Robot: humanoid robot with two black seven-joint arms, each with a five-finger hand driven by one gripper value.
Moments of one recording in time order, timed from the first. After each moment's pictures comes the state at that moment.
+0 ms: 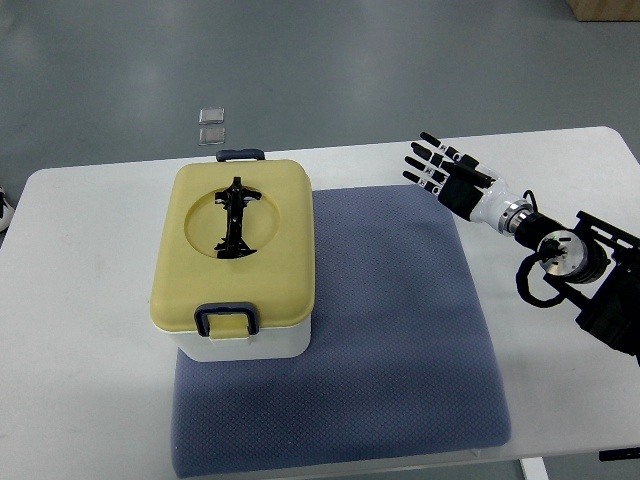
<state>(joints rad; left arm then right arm) 0.00 0.00 -0.04 -0.17 0.03 0.02 0.06 0.73 -0.27 0.61 0.70 0.16 0.33 0.11</state>
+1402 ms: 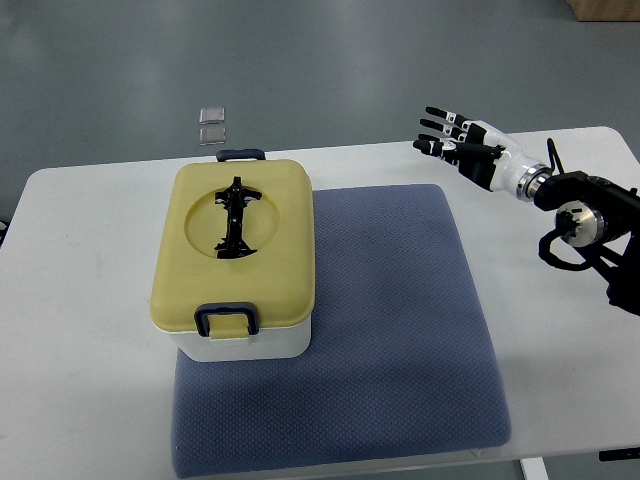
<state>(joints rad) -0.01 0.00 -0.04 -0.16 0.03 0.03 0.06 0.84 -0.35 0.60 0.71 -0.30 0.28 0.14</state>
